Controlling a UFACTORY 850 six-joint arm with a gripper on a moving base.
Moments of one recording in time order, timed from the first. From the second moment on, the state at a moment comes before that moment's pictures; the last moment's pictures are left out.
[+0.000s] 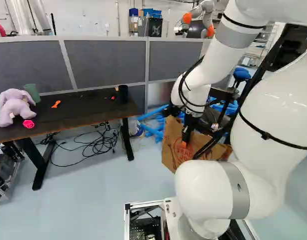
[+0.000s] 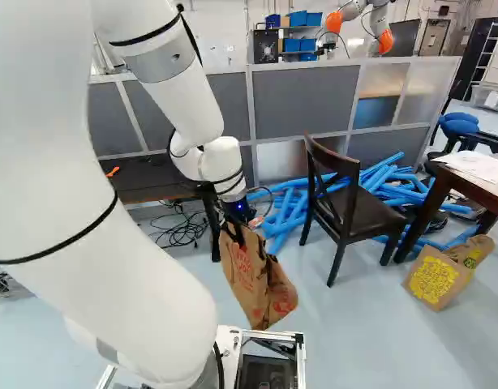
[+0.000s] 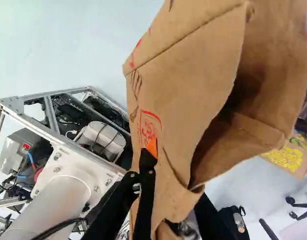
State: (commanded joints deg) arm -10.3 2.1 -27.4 -4.6 -25.8 -44.5
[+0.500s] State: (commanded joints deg) arm -9.1 3.8 -31.8 -3.4 -30.9 -44.5
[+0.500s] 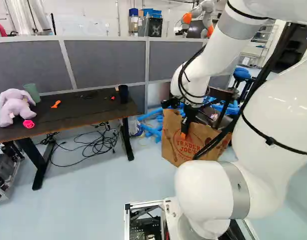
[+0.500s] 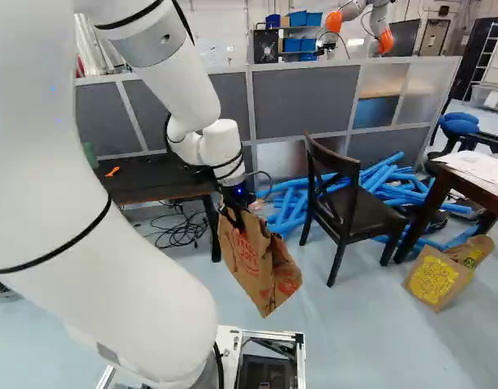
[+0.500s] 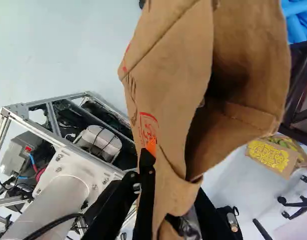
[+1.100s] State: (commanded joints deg) arm -6.1 5.3 -37.3 3.3 -38.7 -44.5
